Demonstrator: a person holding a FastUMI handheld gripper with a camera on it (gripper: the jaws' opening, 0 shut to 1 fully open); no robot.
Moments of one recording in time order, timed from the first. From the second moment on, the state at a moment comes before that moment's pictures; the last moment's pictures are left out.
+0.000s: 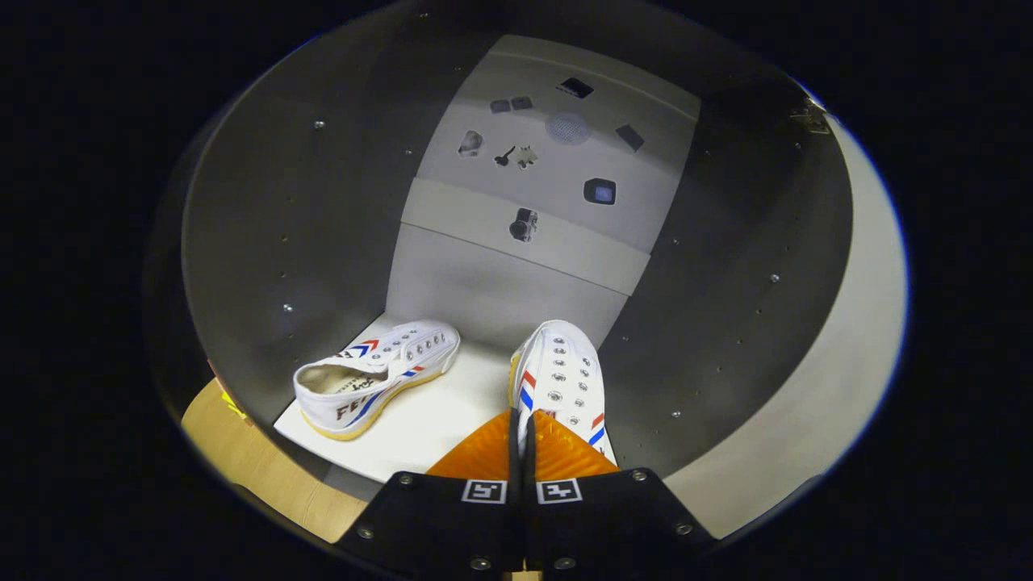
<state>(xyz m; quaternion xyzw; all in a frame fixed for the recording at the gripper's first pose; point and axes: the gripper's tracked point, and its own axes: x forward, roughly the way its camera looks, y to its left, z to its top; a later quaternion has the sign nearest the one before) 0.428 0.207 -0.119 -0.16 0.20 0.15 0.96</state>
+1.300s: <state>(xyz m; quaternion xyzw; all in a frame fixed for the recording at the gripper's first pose) 0.201 0.134 -0.045 -0.05 0.14 0.16 0.97</state>
